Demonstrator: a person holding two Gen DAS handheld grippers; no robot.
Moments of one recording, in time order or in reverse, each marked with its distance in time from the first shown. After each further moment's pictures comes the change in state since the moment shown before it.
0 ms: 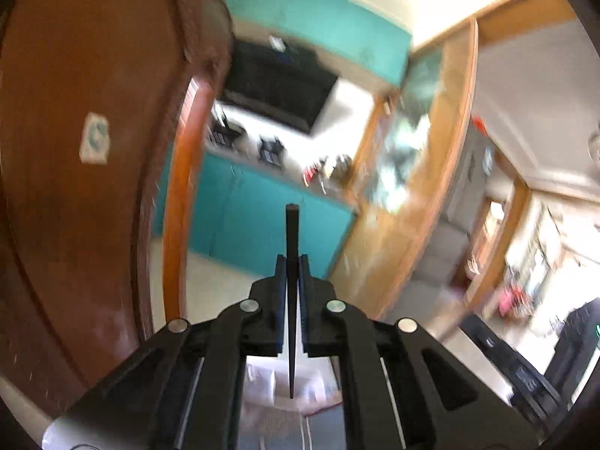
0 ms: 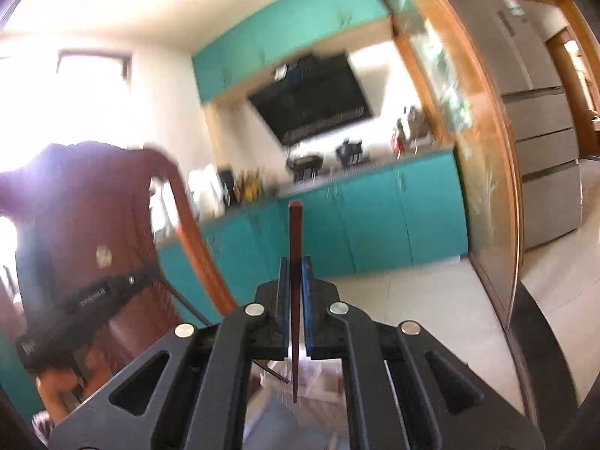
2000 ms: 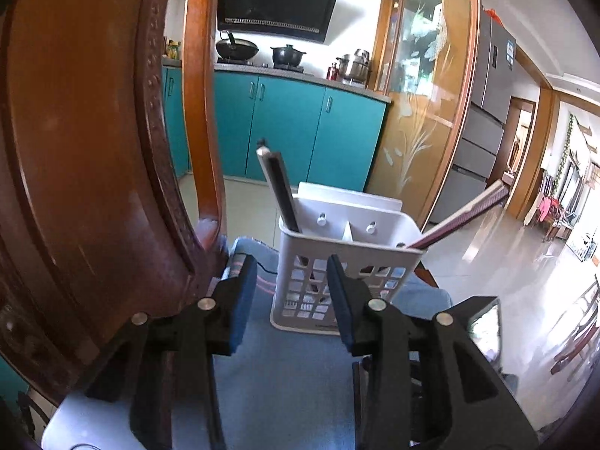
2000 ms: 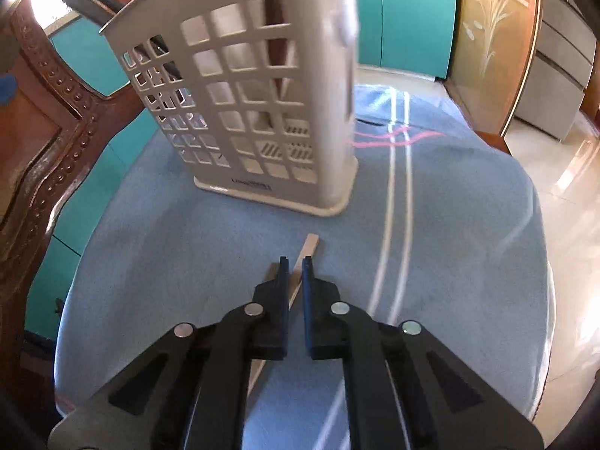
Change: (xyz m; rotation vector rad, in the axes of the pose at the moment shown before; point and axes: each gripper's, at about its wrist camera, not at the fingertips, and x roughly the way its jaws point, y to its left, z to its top) left arm 0.055 0.038 -0.153 0.194 0.360 0.109; right arm 0.117 -0.034 -0.265 -0.104 0.885 -0.160
